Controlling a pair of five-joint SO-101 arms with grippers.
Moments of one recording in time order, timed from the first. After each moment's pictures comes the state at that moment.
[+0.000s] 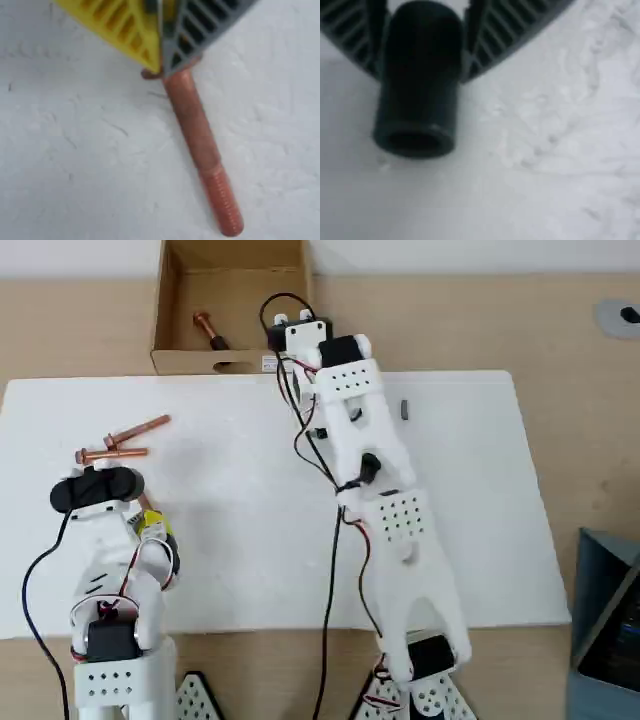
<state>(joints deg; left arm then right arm) -8.8 -103.9 96.3 53.4 -0.5 -21.2 61.9 -64.7 96.0 -7.1</state>
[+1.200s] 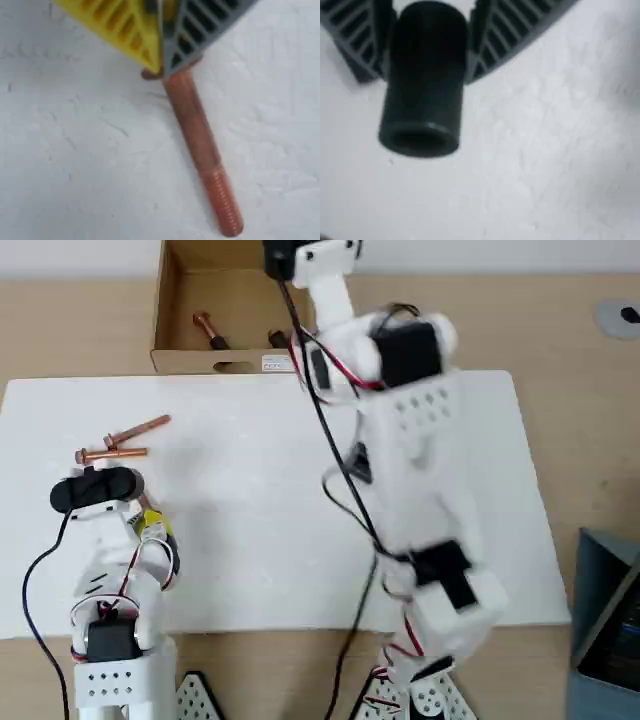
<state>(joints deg) -8.8 -103.9 96.3 53.4 -0.5 -23.7 7.6 -44.6 101.2 -7.1</state>
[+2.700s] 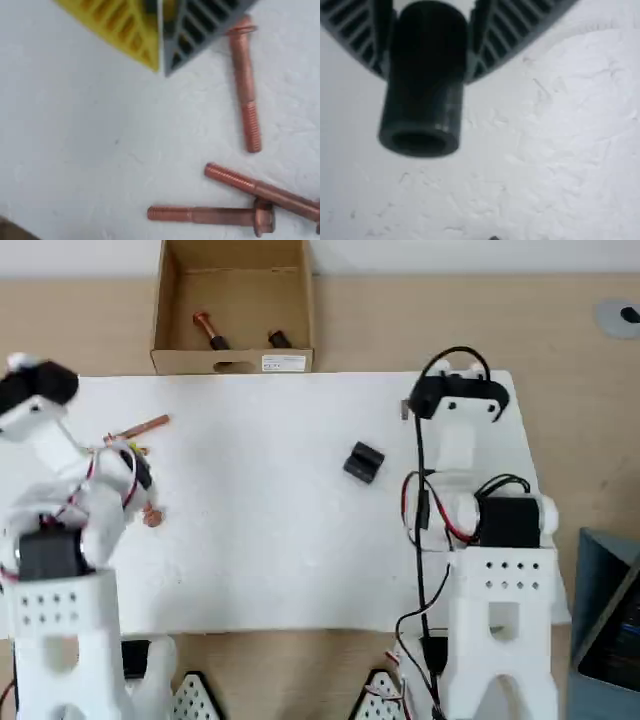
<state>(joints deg) -8.8 -51.3 35.3 67.6 15.5 -2.0 -46.3 33.3 87.4 -11.6</state>
